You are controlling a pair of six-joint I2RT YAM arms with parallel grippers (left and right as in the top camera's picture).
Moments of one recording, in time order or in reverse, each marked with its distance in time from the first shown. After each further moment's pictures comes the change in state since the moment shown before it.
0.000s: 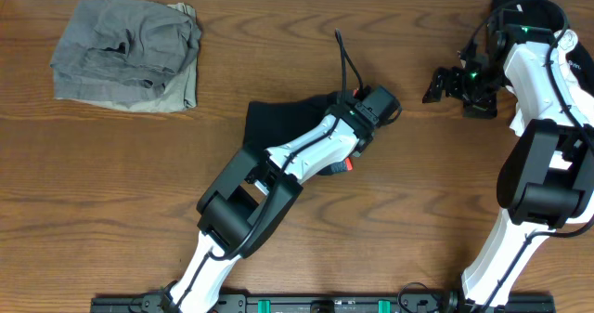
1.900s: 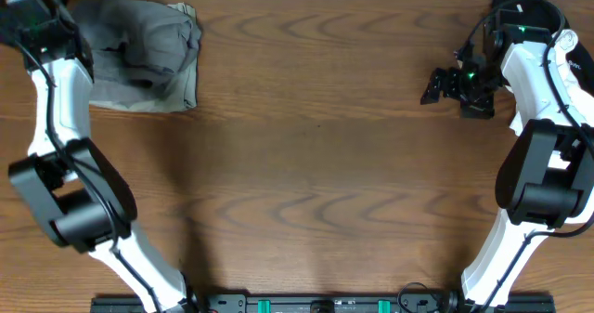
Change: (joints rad) left arm 1.171 -0.150 0.121 0.885 0.068 0.980; right arm 0.013 0.000 0.001 -0.010 -0.003 -0.005
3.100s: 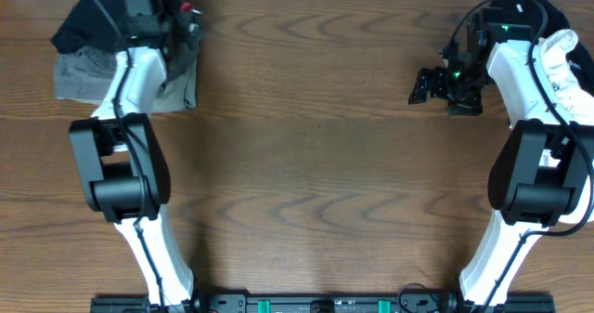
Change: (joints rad) left arm -0.293 0.113 0.000 -0.381 0.263 -0.340; right arm 0.061 0.000 0.000 0.016 0.003 0.000
